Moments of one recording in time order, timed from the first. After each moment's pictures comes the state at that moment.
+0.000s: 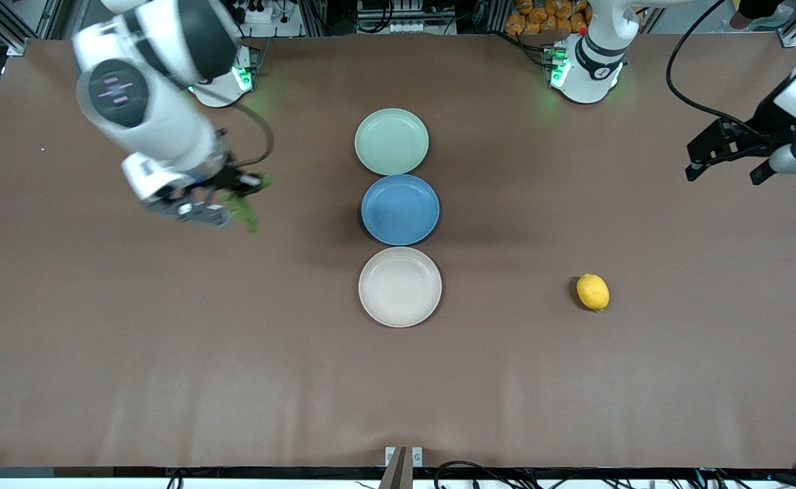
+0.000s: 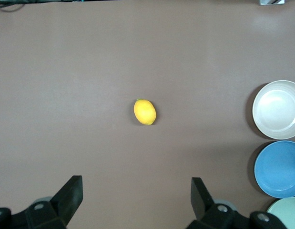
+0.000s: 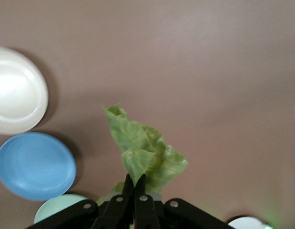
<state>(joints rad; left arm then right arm) -0.11 -0.06 -0.02 -1.60 -0.02 1.67 -0.06 0.15 0.14 0.25 -1.69 0.02 1.66 0.62</state>
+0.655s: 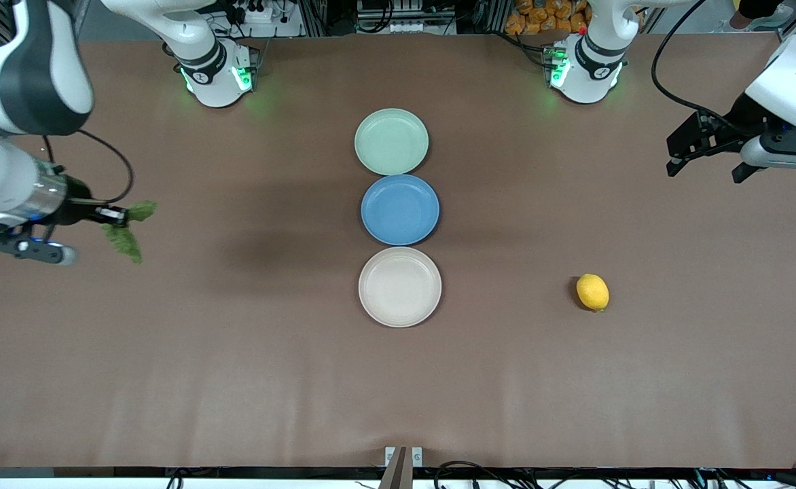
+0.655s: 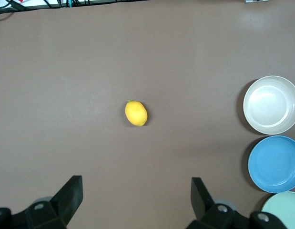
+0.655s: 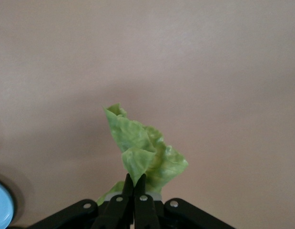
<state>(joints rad) -0.10 -0.06 -0.07 -1.59 -0.02 1.67 -0.06 0.13 0.13 -0.11 -1.69 0.02 1.67 0.25</state>
